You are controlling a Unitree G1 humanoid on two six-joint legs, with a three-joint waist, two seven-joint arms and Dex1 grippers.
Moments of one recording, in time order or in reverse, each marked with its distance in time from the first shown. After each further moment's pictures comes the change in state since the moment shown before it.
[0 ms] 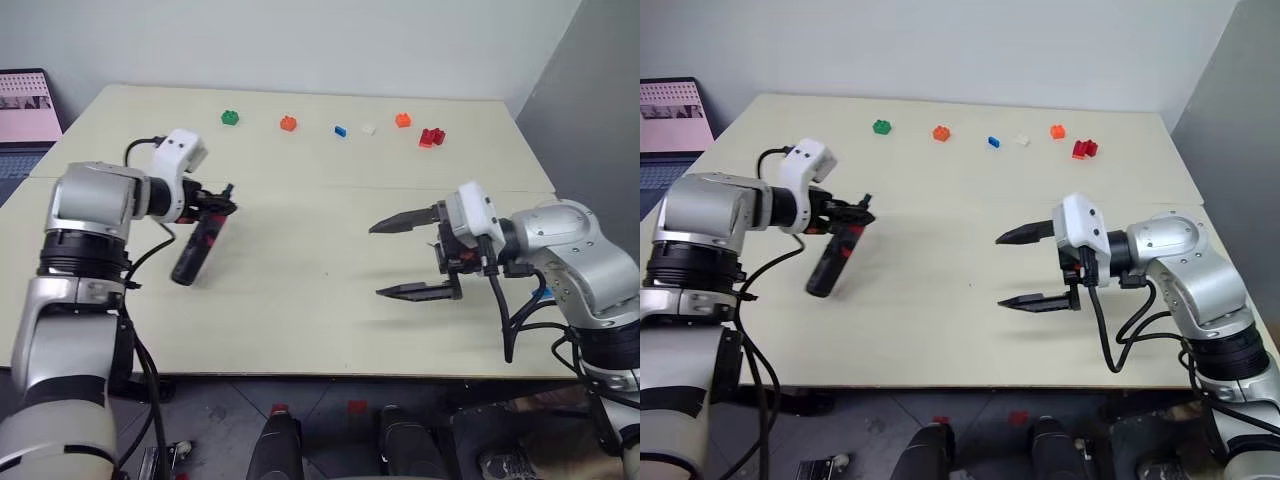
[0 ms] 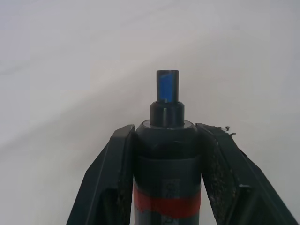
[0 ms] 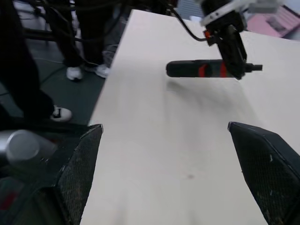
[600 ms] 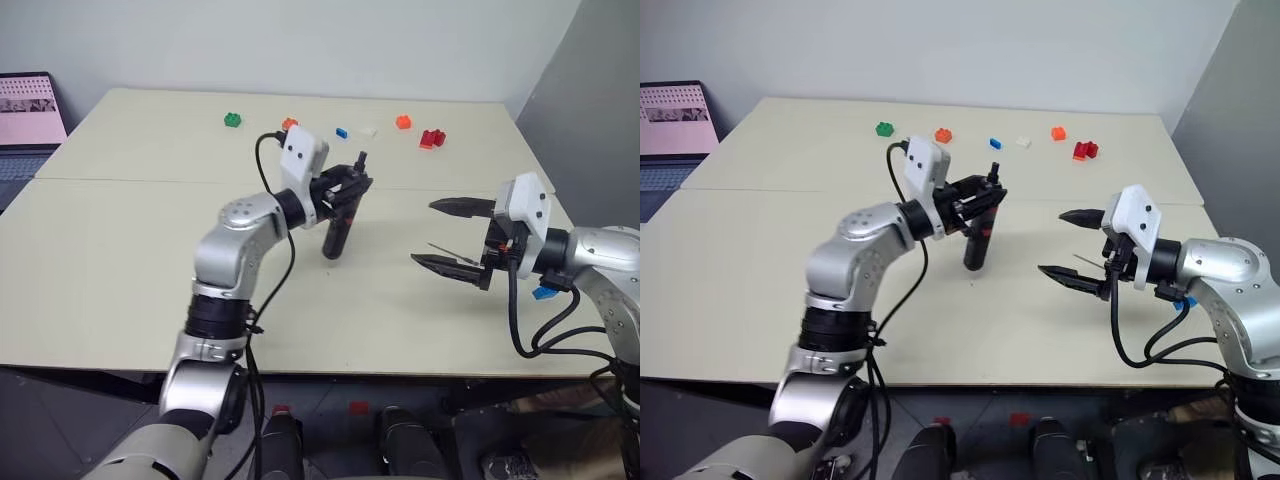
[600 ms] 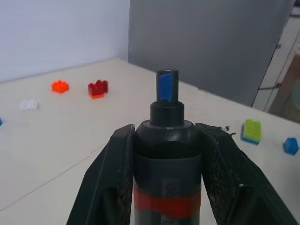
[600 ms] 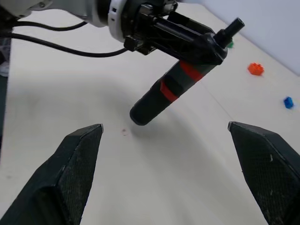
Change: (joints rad) left arm 0.228 -0.548 0.053 -0.289 -0.141 -0.459 0.309; right arm 0.234 -0.081 -0.198 -0.181 -0.001 0.150 -0.312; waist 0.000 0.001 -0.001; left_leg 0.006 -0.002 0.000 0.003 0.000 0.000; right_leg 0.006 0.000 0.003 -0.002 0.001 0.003
